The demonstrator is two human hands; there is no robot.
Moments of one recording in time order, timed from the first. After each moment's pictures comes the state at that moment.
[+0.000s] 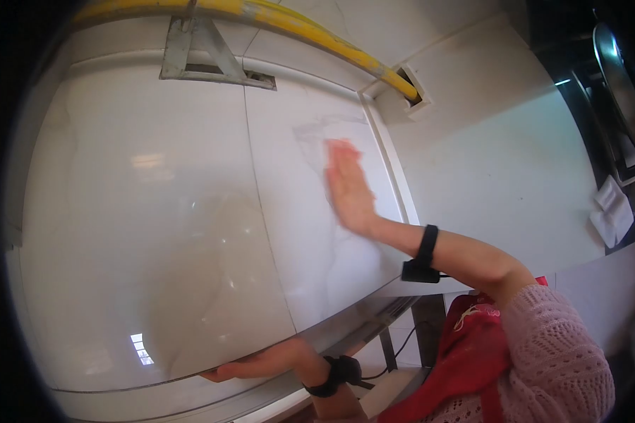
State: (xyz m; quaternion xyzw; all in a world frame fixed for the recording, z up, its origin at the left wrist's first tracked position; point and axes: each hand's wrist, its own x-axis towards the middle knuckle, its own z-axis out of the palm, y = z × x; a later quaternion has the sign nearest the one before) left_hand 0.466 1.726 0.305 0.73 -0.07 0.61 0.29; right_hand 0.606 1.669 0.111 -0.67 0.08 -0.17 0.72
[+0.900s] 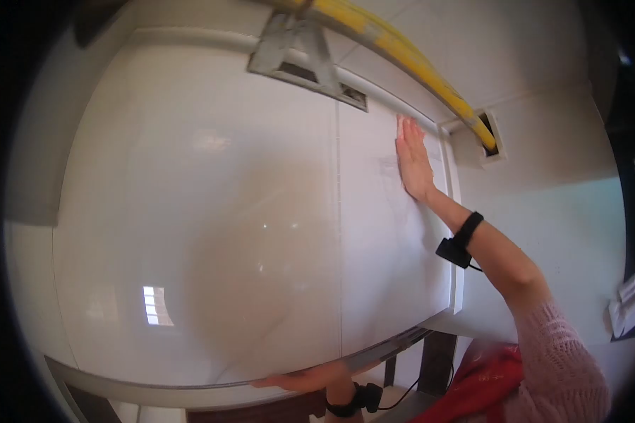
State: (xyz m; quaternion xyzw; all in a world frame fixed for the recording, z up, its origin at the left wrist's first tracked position) left_hand 0.443 1.755 0.297 0.84 -0.14 0.51 0.09; right_hand 0.750 1.636 0.092 -0.68 0.02 -0.22 0.70
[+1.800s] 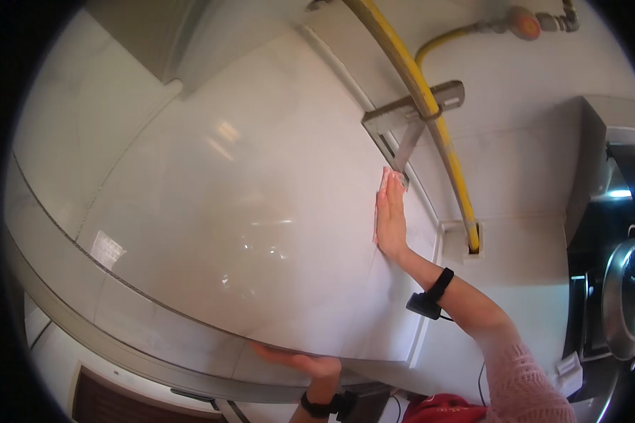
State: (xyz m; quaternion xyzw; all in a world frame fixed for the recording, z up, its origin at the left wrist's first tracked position) left_hand 0.460 1.736 0.295 0.69 -0.08 0.62 0.37; right_hand 0.703 1.637 0.254 -0.63 -0.14 -0.29 0.71
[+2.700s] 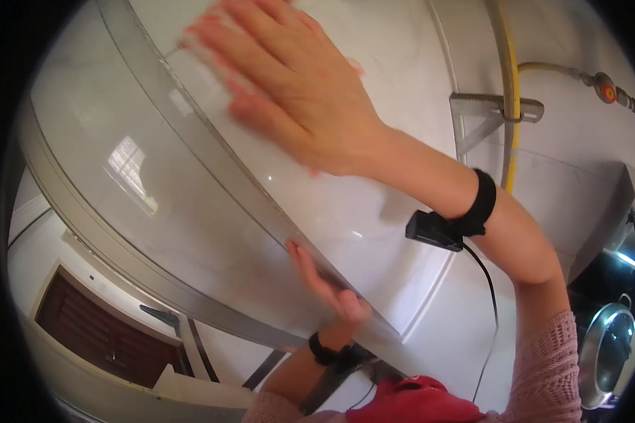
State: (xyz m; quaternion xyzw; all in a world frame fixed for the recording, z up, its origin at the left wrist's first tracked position) left_hand 0.453 1.743 0.300 0.70 -0.12 0.64 0.29; right_hand 0.575 1.670 0.547 -0.37 -0.60 -0.56 0.43
